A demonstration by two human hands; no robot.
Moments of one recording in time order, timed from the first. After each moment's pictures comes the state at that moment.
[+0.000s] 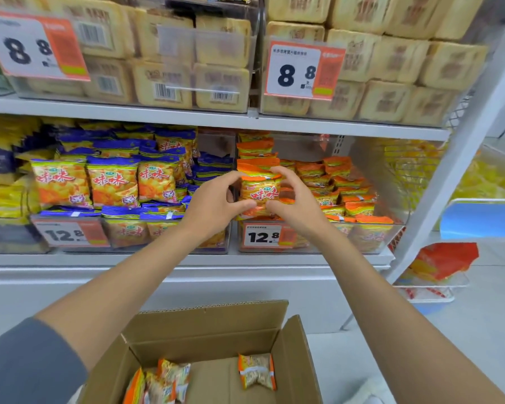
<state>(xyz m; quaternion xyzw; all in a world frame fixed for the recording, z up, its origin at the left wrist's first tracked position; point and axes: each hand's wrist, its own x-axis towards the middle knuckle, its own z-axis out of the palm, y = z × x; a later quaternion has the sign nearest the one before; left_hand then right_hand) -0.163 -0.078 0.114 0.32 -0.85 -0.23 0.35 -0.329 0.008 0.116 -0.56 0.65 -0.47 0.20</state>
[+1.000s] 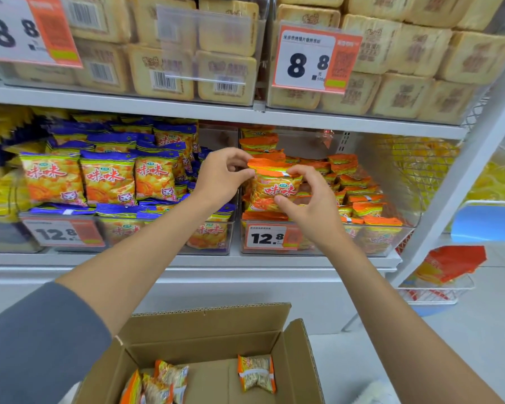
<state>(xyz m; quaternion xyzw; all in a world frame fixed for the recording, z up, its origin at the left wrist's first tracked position) -0.188 -0.113 0.129 0.35 -0.78 -0.34 0.41 -0.332 0.013 0.111 -0.56 0.67 -0.49 0.05</state>
